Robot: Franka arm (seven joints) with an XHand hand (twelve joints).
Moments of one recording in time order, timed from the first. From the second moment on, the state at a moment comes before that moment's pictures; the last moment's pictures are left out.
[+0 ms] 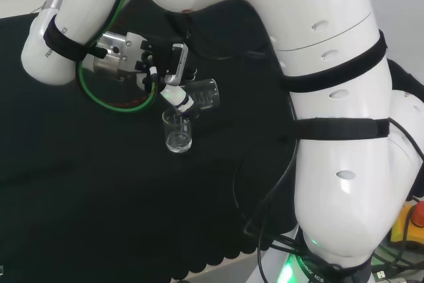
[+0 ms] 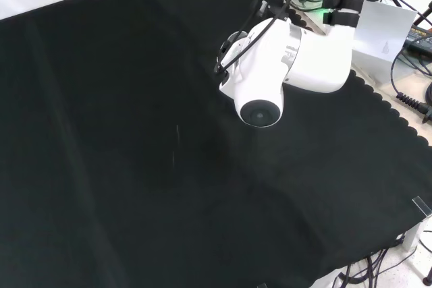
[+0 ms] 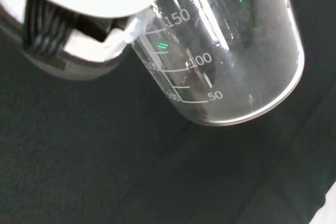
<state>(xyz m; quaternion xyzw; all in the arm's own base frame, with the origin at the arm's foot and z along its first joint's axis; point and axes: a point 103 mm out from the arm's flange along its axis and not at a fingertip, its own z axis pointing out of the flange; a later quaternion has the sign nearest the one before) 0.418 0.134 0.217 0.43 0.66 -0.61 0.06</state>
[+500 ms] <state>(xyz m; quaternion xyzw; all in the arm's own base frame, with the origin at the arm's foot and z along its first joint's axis) 0.417 0.127 0.220 0.44 0.68 -0.58 0.06</state>
